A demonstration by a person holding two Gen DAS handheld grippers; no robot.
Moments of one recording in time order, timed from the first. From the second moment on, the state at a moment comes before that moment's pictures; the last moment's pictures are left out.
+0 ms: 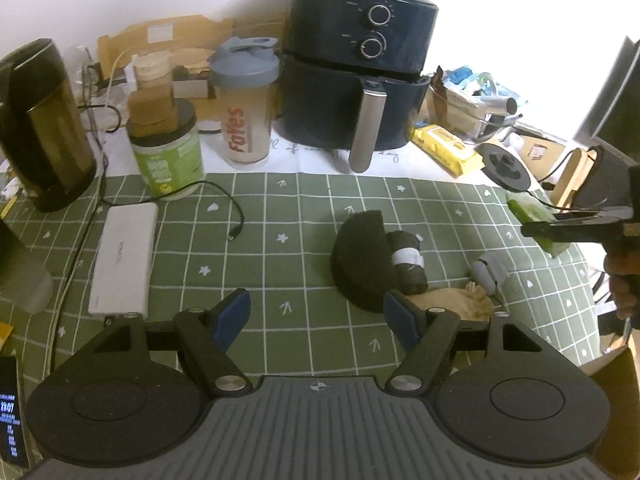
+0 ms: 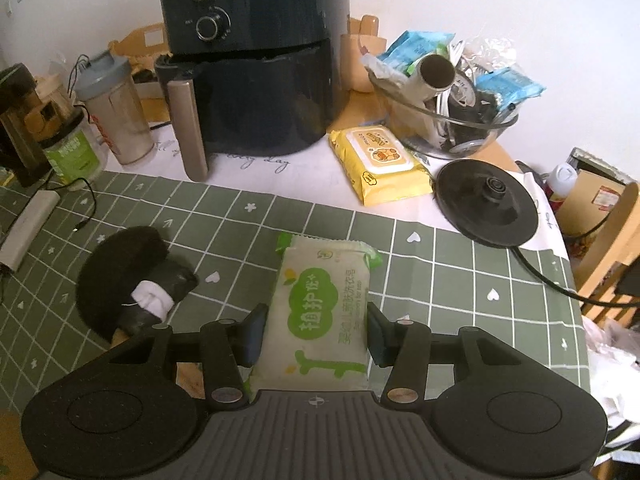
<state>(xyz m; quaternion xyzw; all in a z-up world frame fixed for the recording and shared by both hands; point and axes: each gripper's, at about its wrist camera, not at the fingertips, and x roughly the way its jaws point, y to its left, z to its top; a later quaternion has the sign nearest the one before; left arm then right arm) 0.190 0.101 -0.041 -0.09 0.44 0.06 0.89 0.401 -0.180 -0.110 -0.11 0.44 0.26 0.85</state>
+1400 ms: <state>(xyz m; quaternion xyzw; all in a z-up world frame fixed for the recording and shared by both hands) 0.334 0.073 -0.171 -0.02 0.52 -0.02 0.85 0.274 -0.271 -0.038 0.01 0.41 0.18 0.89</state>
